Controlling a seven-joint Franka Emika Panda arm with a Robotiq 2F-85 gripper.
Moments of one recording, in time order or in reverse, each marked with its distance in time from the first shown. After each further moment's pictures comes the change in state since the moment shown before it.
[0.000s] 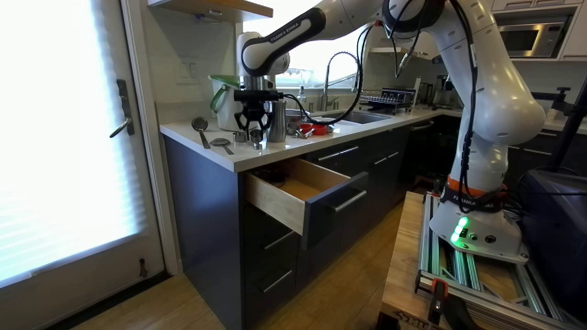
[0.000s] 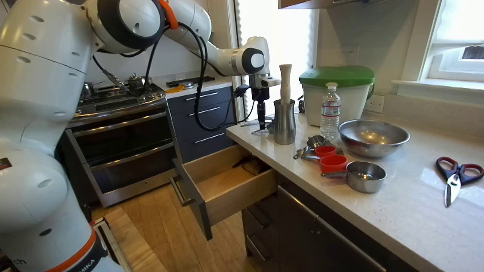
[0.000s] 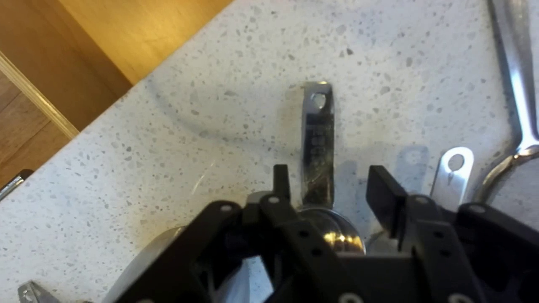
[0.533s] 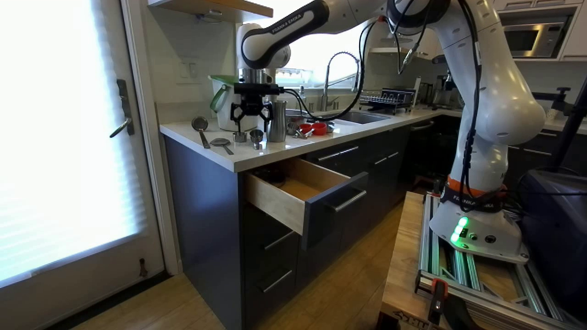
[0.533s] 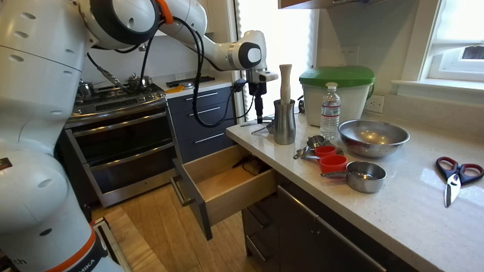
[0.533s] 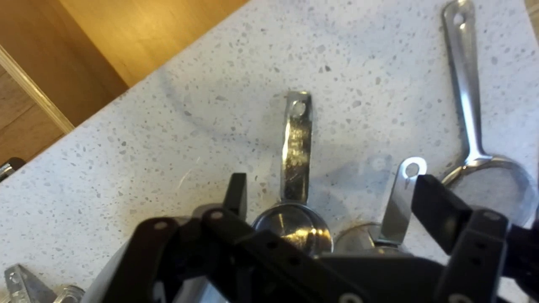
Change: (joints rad) arm 0.003 -0.039 0.015 -0.012 0.017 -0.001 -0.067
